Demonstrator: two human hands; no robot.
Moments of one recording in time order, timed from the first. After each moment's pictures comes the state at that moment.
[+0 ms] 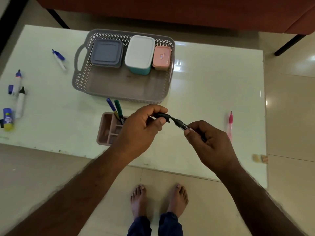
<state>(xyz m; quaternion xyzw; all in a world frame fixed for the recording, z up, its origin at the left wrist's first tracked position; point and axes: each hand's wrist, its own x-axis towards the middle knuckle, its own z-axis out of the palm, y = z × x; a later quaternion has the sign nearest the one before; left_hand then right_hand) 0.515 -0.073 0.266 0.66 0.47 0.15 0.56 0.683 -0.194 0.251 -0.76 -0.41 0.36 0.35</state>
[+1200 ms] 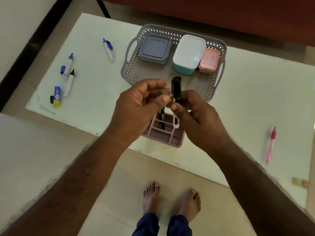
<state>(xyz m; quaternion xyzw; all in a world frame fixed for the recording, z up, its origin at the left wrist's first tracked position) 0.423 -0.029 0.311 0.60 0.48 0.33 0.55 0.585 -0.087 0.283 -0.63 -0.57 0.37 0.37</state>
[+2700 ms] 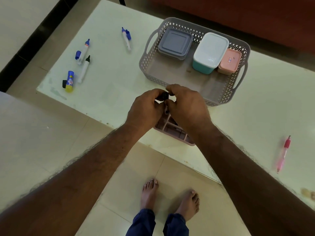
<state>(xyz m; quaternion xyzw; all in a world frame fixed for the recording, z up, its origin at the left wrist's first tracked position) 0.387 -0.008 0.229 0.69 0.60 0.18 0.37 0.522 -0.028 0.257 -0.71 -0.64 0.26 0.16</state>
